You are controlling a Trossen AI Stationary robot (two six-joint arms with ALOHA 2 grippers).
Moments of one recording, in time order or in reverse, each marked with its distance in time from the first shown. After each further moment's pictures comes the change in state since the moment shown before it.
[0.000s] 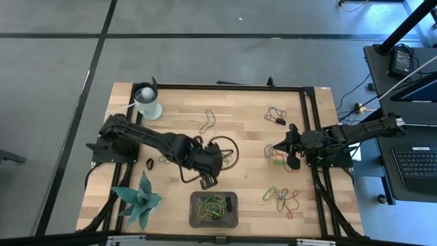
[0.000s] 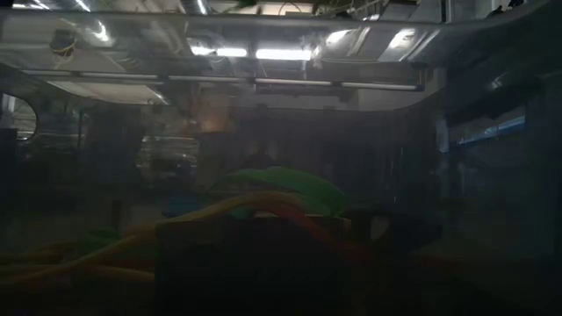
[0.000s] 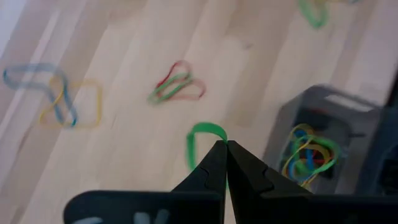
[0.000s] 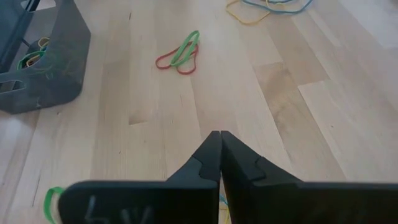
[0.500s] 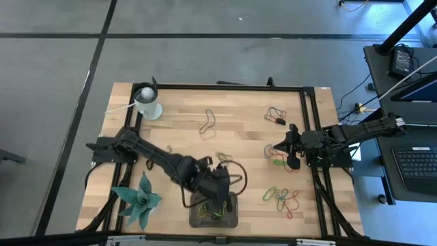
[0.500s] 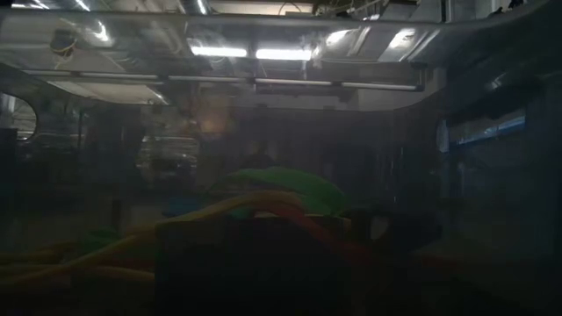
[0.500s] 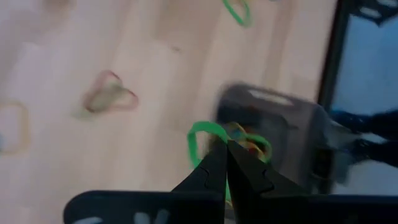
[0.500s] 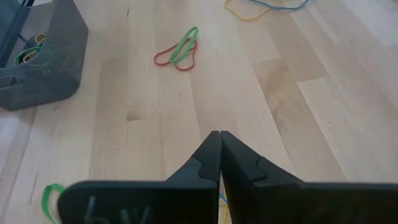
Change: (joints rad) left arm -0.137 0.183 0.225 0.009 0.027 -0.036; right arm 0.000 0.000 0.000 -0.012 0.001 0.000
